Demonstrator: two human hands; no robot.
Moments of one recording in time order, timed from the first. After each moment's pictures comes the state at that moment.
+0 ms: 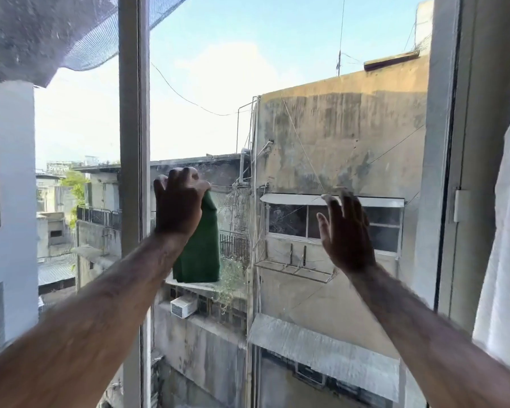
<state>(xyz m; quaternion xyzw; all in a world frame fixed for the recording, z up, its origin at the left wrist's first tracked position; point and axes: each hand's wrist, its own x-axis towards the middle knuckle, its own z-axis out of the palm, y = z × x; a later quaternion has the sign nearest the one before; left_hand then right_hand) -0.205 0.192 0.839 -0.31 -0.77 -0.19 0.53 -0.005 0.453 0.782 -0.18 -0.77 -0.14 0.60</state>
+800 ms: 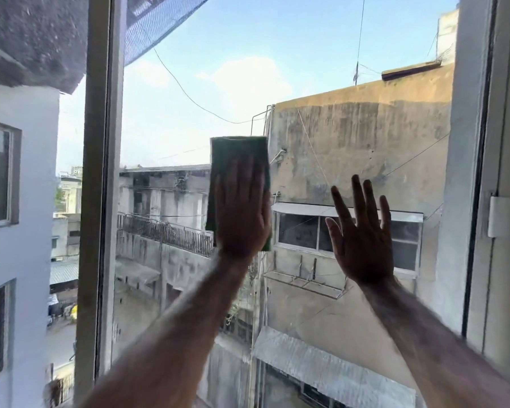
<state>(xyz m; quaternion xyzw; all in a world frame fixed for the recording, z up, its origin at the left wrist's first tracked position) -0.185 0.380 0.807 -0.32 -0.62 -0.33 0.64 -0.030 0.560 0.773 -0.14 -0.71 -0.25 0.65</state>
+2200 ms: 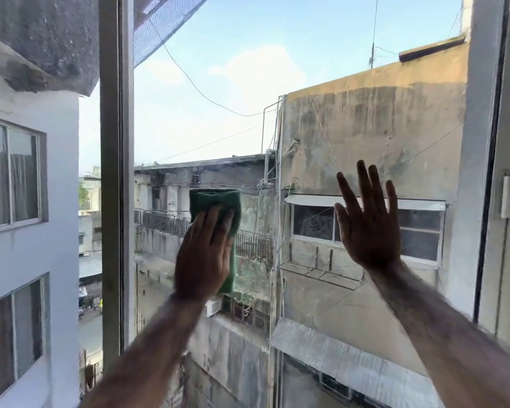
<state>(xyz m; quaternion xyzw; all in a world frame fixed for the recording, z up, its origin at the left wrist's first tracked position) -0.199 0.288 0.712 -0.35 -0.70 -0.23 0.58 -0.031 0.564 0.770 -0.11 -0.69 -0.24 0.67</state>
